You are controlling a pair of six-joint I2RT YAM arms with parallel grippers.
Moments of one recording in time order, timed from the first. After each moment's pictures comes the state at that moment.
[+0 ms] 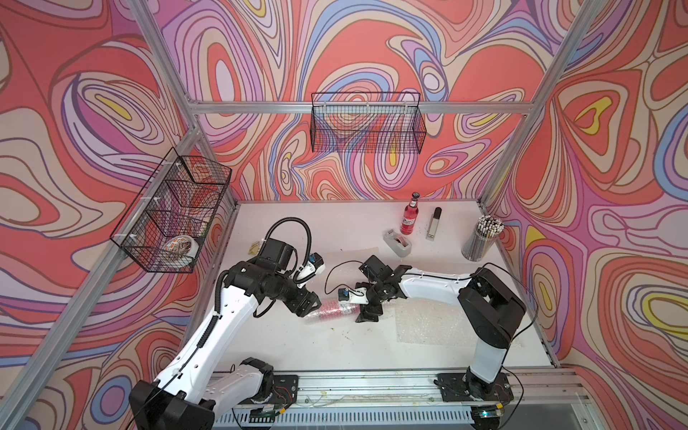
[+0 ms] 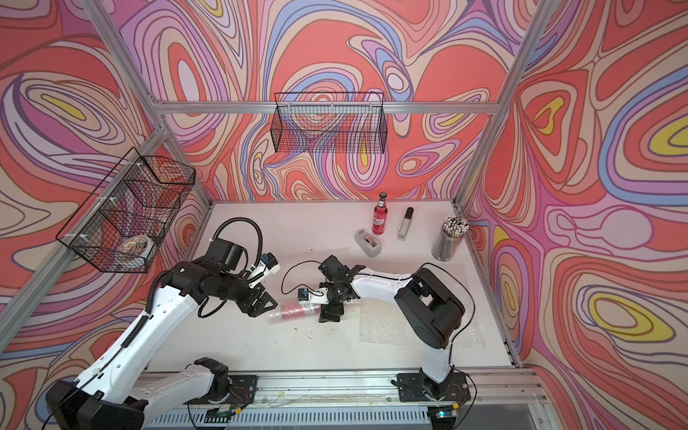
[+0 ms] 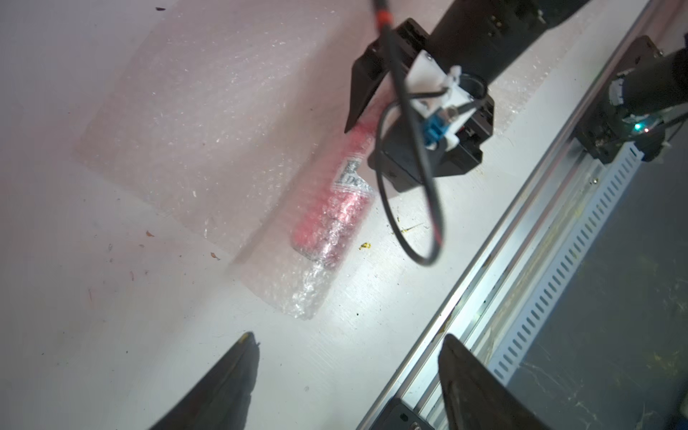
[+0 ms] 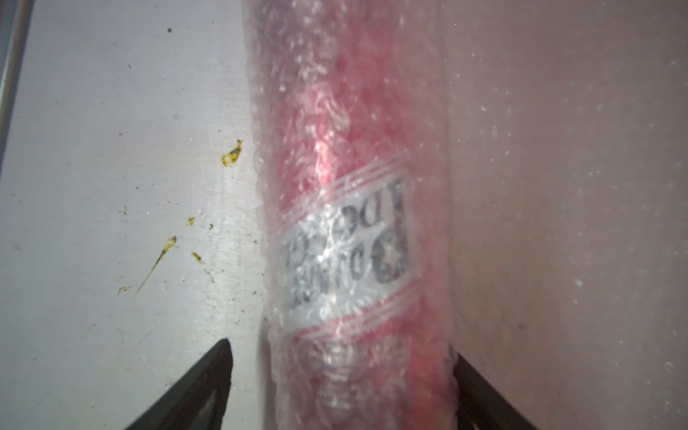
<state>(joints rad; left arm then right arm) -0.34 1.05 1.06 -1.16 0.40 0.38 0.79 1.83 1.10 -0.45 -0.39 -0.80</state>
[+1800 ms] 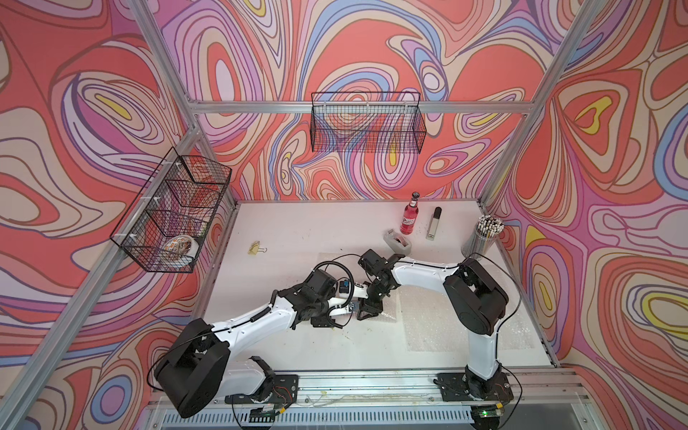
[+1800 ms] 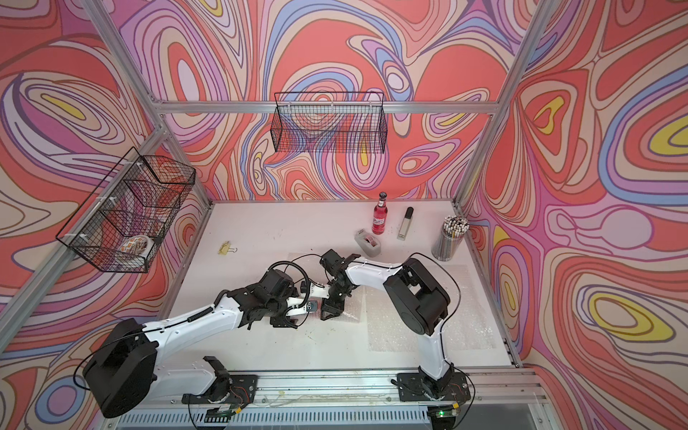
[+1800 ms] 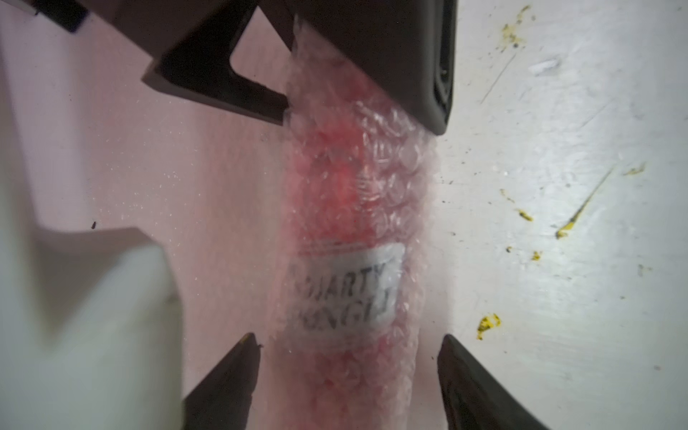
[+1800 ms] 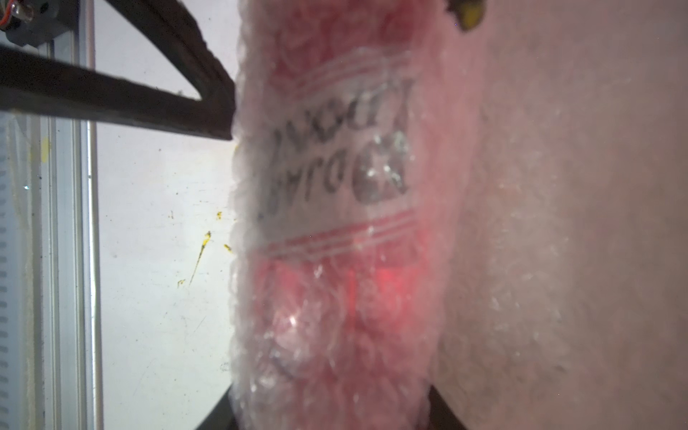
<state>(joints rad) -0.69 1.31 0.65 -0.39 0.04 0.92 0.73 1.97 1.27 -0.71 -0.55 -0.69</state>
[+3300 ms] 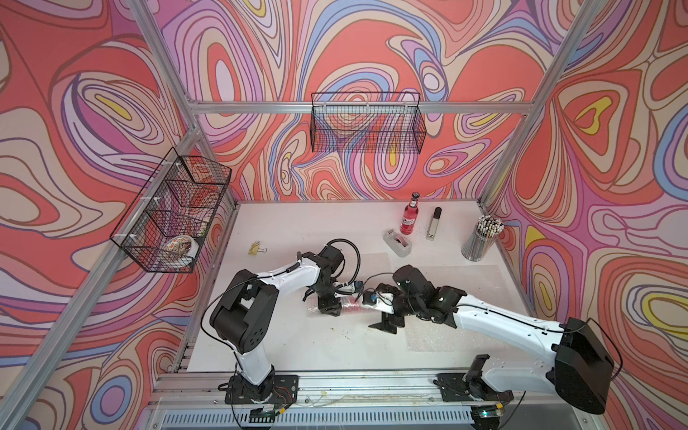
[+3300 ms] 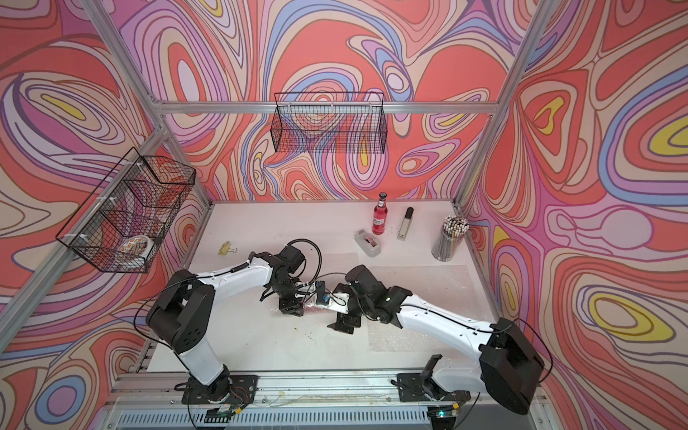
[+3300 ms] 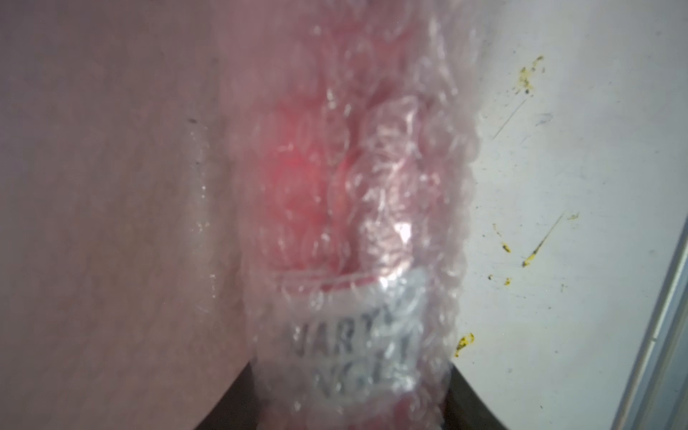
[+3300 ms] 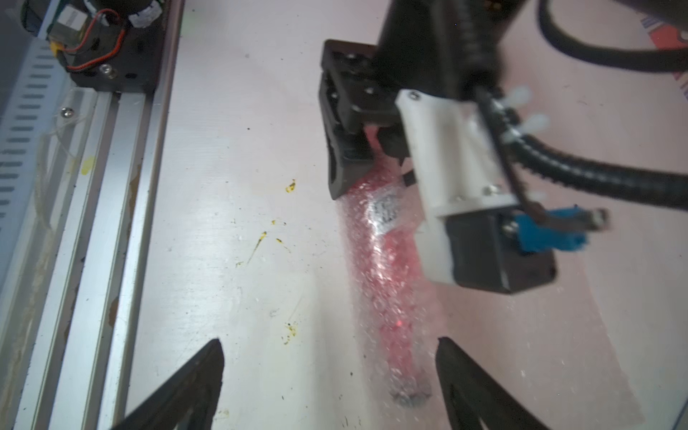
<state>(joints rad) -0.55 1.76 1.10 -0.85 0.32 0.84 0.87 1.28 0.76 -0.31 -0.34 -0.63</state>
